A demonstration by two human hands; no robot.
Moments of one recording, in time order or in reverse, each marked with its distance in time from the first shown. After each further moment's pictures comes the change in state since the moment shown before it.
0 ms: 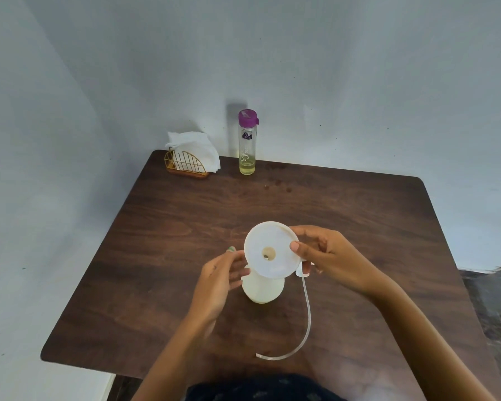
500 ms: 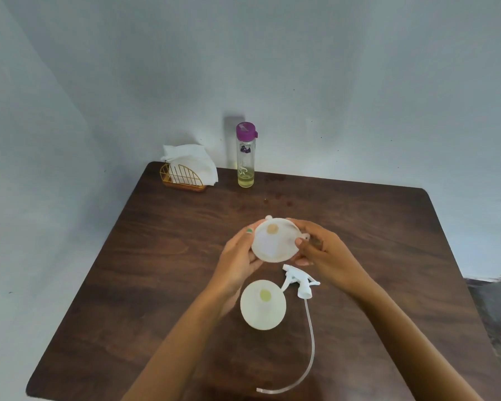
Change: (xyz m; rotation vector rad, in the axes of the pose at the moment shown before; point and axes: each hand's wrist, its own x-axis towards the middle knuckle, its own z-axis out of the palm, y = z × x) left_hand 0.055 0.050 0.032 -0.105 -0.176 0.001; right_hand 0.054 0.022 -0.008 -0.001 0.220 0.052
